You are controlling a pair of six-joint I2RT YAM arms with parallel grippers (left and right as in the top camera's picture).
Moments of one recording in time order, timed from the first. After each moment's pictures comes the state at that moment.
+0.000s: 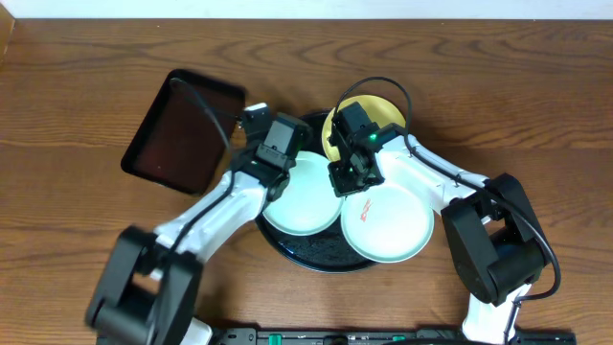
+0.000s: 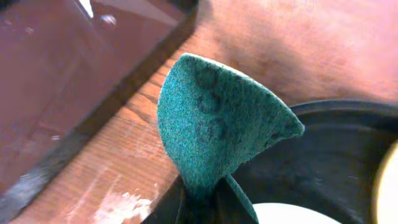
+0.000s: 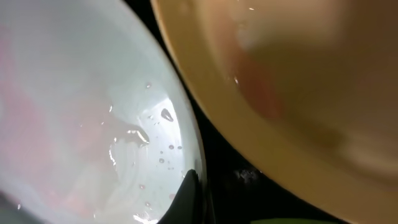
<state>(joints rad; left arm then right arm) -0.47 1.63 0.94 -0.28 -0.47 -0.67 0.55 1.98 1.29 -0.70 -0.19 0.28</state>
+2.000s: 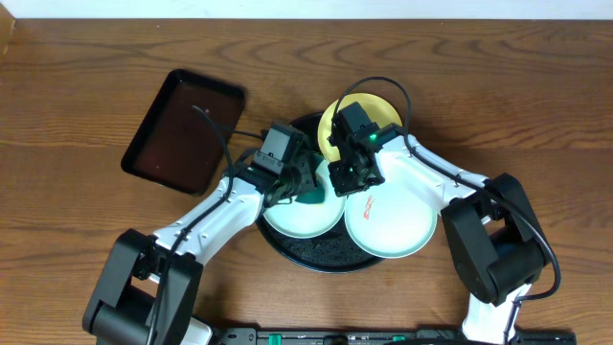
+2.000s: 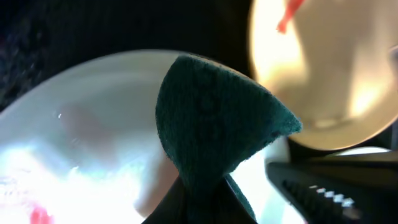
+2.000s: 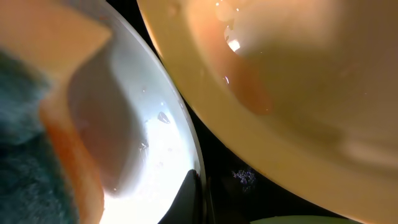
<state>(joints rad) -0.47 1.64 0.89 -0.30 0.16 -0.72 0.55 1.98 1.29 -0.69 -0.18 0.27</state>
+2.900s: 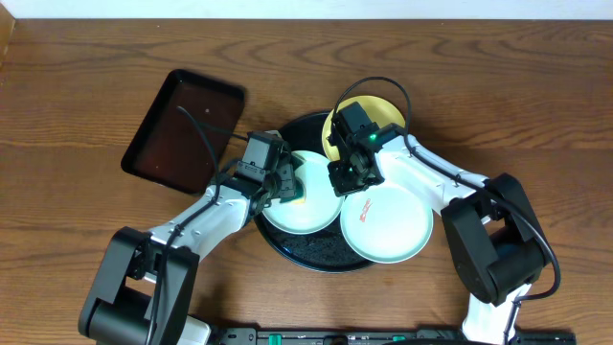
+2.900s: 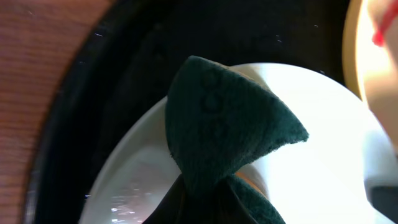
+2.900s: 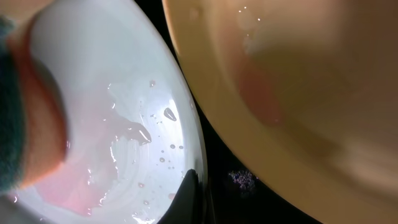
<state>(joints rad) -0.38 1.63 0.77 -0.16 0.03 -0.47 0.55 1.98 1.29 -0.69 -0.19 0.27</state>
